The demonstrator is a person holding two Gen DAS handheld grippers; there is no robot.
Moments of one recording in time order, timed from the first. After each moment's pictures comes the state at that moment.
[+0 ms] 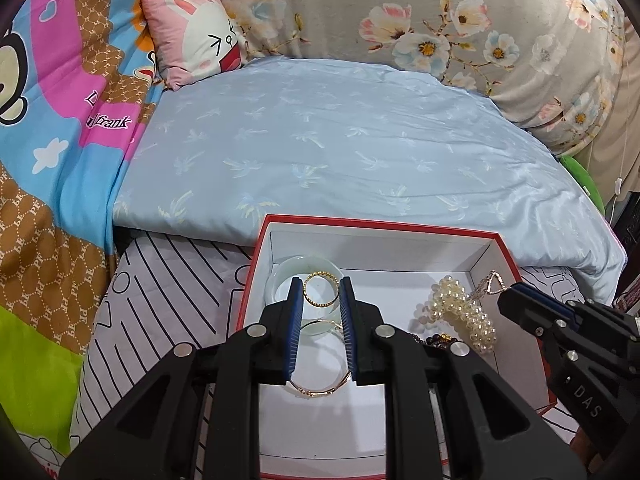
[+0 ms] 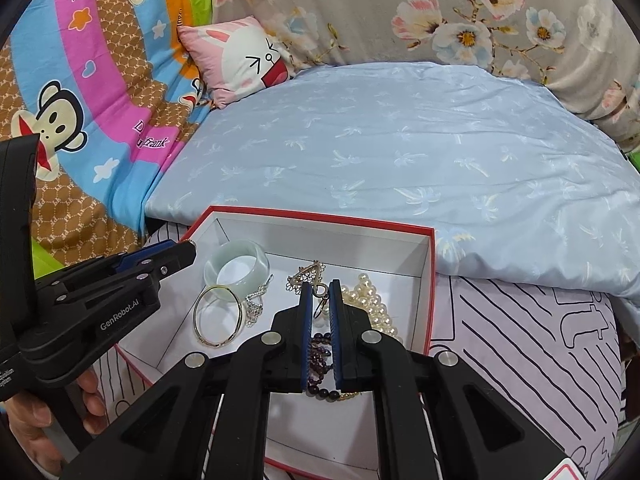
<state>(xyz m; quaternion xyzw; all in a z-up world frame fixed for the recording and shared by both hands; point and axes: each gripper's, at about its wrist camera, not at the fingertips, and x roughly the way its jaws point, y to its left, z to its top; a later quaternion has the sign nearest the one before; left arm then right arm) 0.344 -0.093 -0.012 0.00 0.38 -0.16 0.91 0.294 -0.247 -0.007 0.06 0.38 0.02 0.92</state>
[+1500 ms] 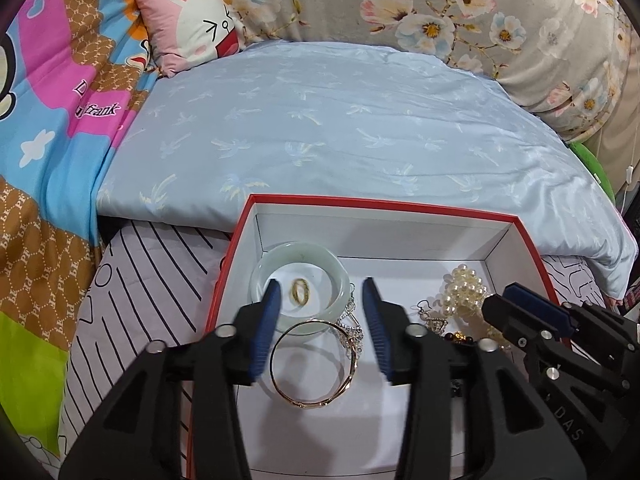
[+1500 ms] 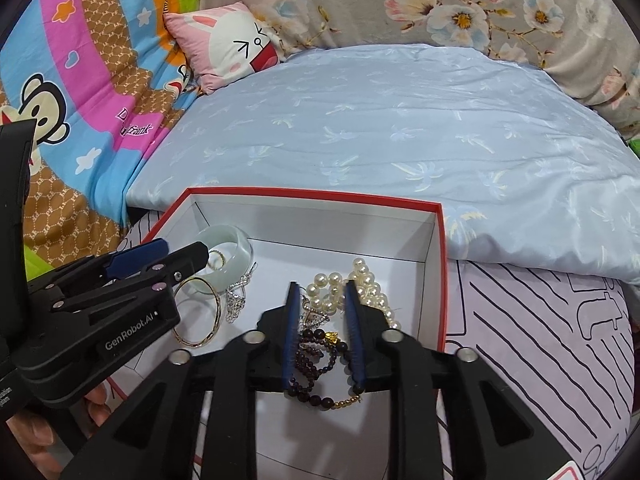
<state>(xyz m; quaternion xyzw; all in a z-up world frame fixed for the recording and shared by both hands) 0.356 -0.108 -0.035 0.02 0.40 -0.15 0.90 0.306 -0.250 -0.032 0.07 0.40 0.00 0.91</state>
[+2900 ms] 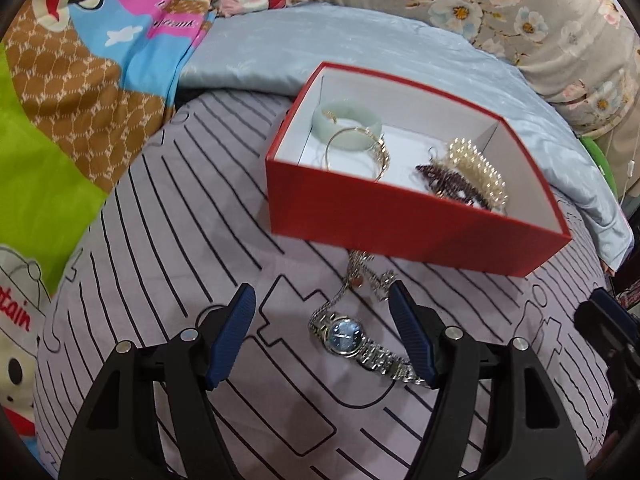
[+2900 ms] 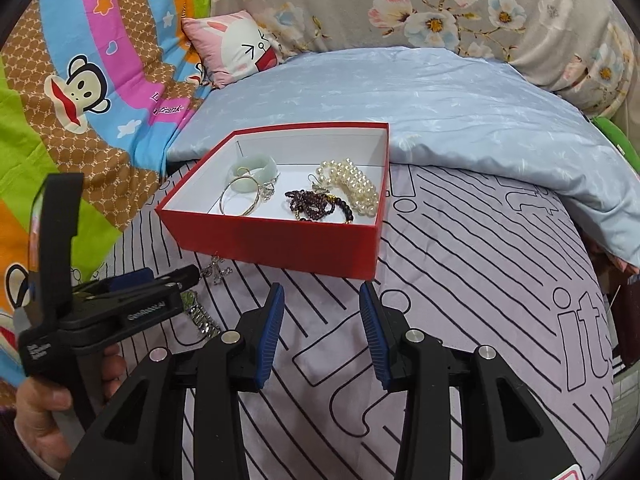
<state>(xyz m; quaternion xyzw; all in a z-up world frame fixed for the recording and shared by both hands) 0.225 -0.051 -0.068 -0.02 0.47 -0.10 0.88 0.141 -0.232 -0.020 0.07 0.39 -0.02 0.92</state>
